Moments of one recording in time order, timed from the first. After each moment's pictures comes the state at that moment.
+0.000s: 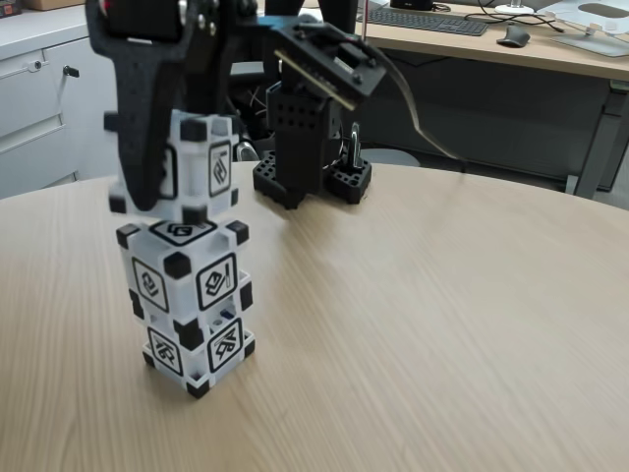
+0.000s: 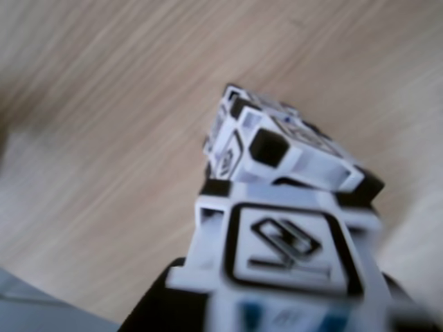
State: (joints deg) arm 31.6 99.8 87.1 103.4 -0.4
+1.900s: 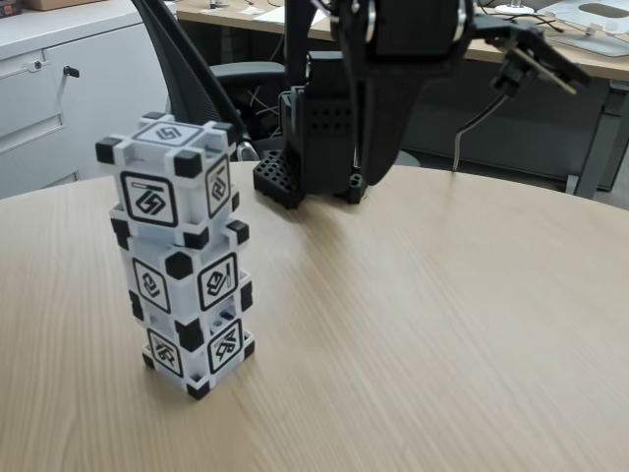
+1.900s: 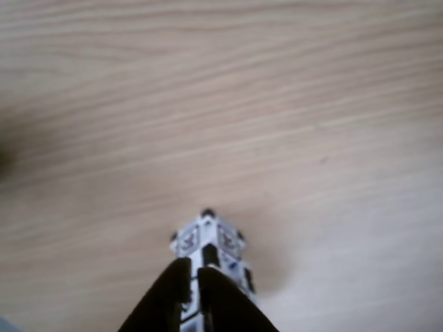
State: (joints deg) arm 2.6 99.9 87.1 103.4 2.5
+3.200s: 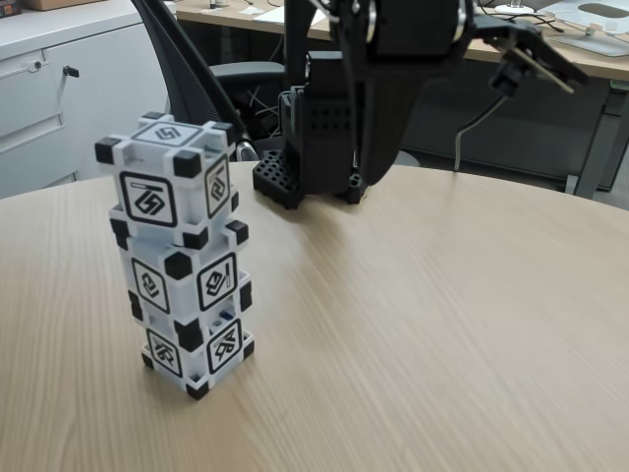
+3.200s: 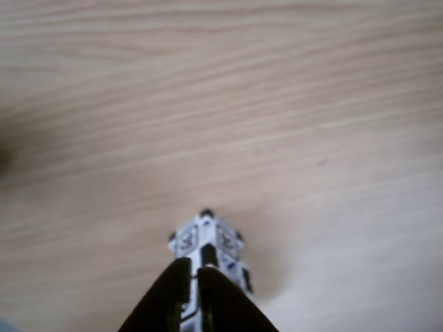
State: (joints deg) arm 2.6 99.9 87.1 103.4 1.1
